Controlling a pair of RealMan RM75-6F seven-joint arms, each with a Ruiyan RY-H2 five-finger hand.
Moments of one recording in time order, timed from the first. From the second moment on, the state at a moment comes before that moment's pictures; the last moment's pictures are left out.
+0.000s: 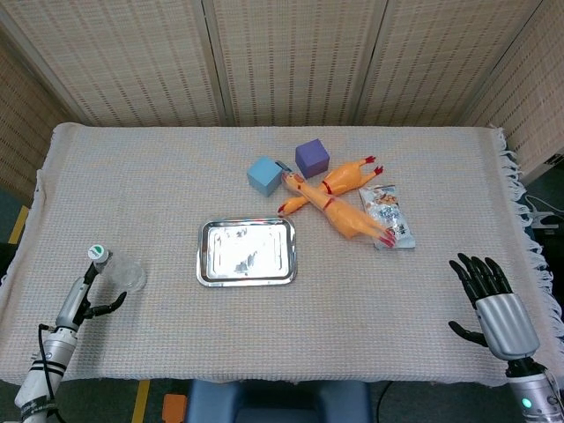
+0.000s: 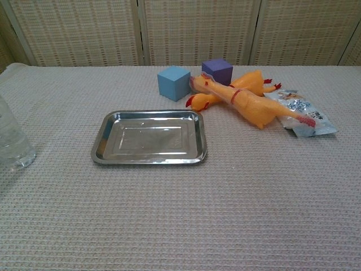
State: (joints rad) left arm -0.26 -1.37 -0.11 -1.33 1.39 1.08 -0.86; right arm 0.09 -1.15 -0.01 -1.58 -1.66 1.51 -0.05
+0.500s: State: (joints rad) left arm -0.31 -1.44 -0.14 -1.28 1.35 1.06 -0.79; right arm 0.09 -1.15 -0.01 -1.58 -1.65 1.49 -0.05
